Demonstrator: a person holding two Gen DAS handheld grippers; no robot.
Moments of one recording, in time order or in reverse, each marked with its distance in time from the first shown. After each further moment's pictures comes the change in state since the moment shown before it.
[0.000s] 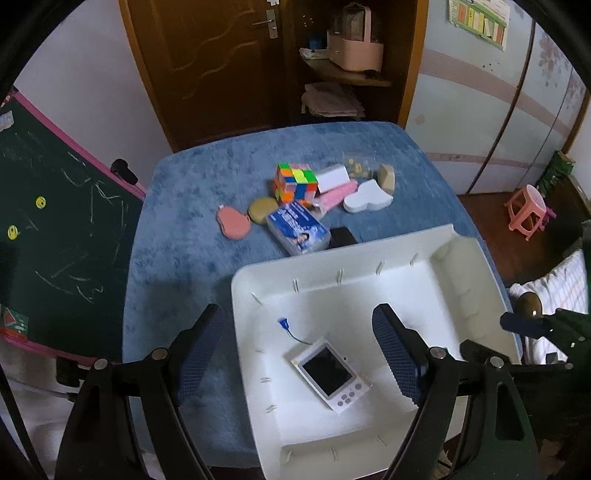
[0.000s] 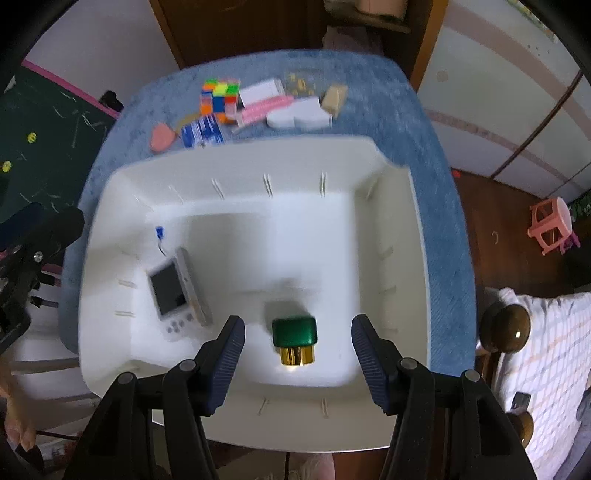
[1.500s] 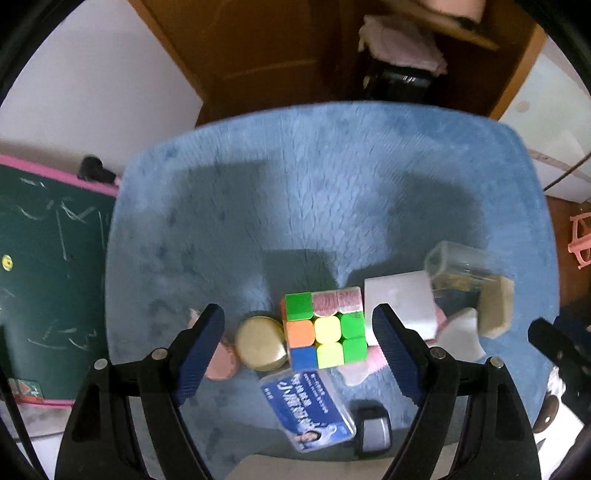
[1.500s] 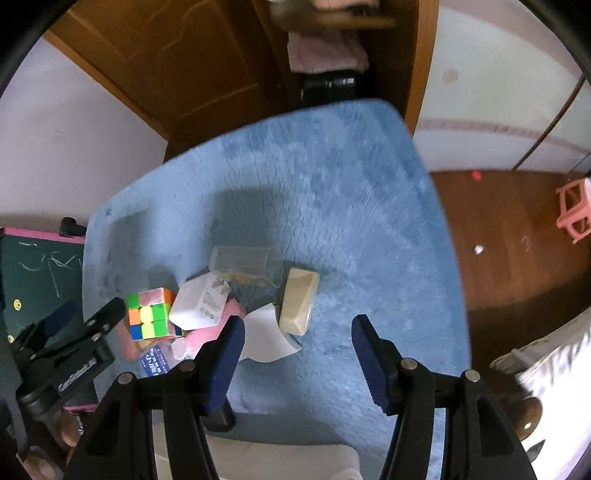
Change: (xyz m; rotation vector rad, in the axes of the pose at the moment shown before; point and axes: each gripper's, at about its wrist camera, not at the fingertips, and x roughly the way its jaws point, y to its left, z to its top) left arm 0.240 -0.002 0.204 -0.129 0.360 0.192; right arm 0.088 -0.095 0.283 0.211 0.070 0.151
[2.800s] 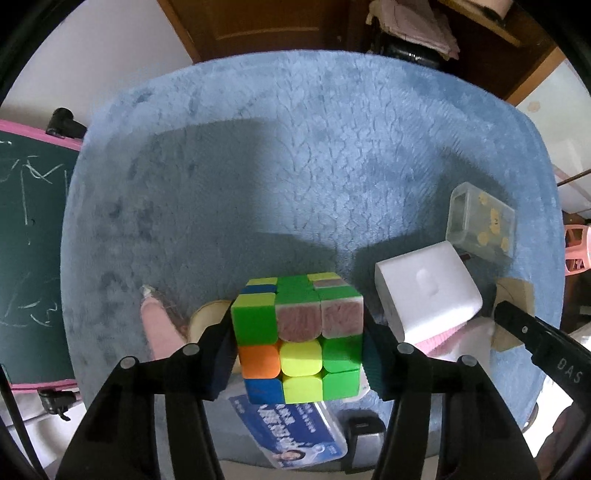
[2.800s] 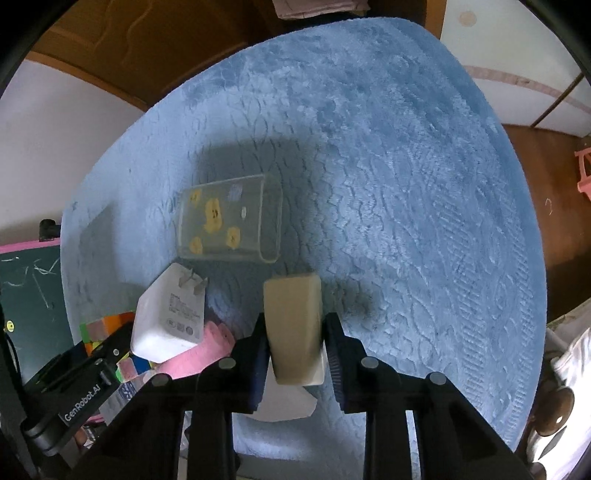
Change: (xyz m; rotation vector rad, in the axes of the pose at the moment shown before) left arm 0.045 0.015 -0.015 -0.060 0.090 -0.095; right arm 0.098 0.004 0.015 0.065 0.150 0.031
